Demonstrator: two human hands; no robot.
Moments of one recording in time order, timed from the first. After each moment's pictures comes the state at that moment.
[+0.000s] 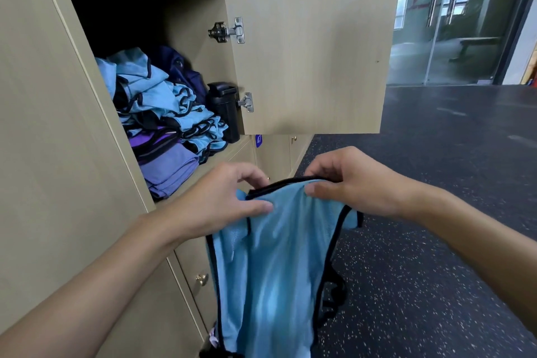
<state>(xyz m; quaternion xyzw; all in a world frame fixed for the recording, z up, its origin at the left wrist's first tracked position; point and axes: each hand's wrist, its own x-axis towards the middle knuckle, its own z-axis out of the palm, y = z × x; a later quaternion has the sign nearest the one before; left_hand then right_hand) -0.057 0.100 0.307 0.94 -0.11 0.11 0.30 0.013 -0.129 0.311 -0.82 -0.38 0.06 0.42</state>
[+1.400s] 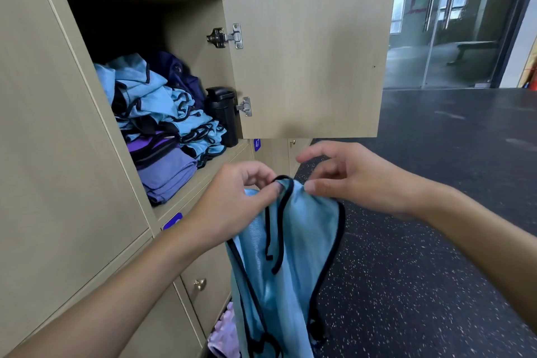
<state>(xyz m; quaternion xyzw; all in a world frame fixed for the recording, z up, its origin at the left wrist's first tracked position) -0.056 0.072 0.300 0.88 -0.10 0.21 0.42 0.010 -0.136 0.320 -0.79 -0.36 0.09 0.48</state>
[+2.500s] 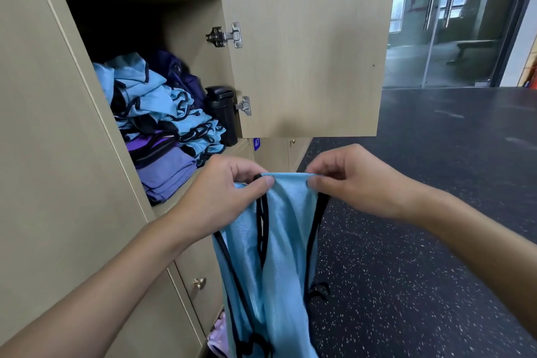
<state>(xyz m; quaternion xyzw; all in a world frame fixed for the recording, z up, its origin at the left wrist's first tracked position) -0.058 0.082 0.310 0.88 -0.09 0.19 0.42 0.011 -0.136 0.314 -0.83 -0.37 0.01 0.42</state>
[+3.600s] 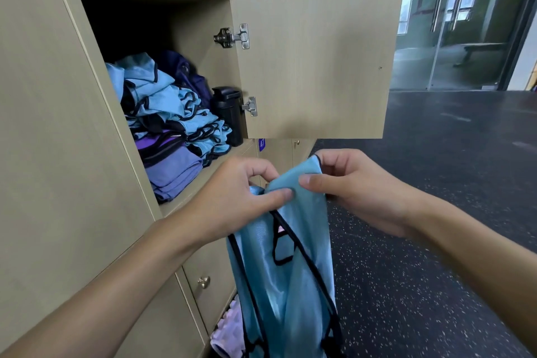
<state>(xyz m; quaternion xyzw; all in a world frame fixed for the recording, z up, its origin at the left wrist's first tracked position) -0.064 0.078 0.313 0.89 -0.13 0.18 0.40 0.001 -0.120 0.307 -0.67 -0.35 0.14 0.64</state>
